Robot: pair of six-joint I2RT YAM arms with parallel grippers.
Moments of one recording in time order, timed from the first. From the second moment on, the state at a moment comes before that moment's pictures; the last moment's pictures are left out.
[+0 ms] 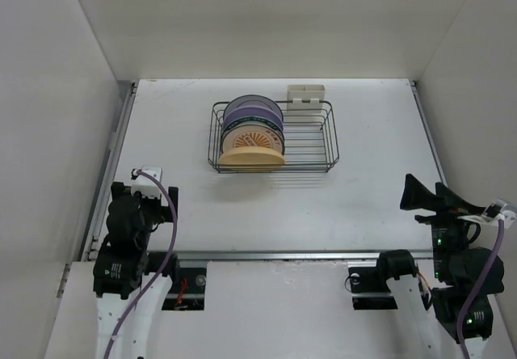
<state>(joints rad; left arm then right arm) -0.08 0.27 0.72 -0.86 -0.13 0.16 0.12 0.00 0.80 -0.57 0.22 0.44</state>
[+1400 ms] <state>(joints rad) -0.18 1.76 1.72 -1.13 0.20 -0.04 0.68 1.29 1.31 -0.35 -0.16 -0.31</state>
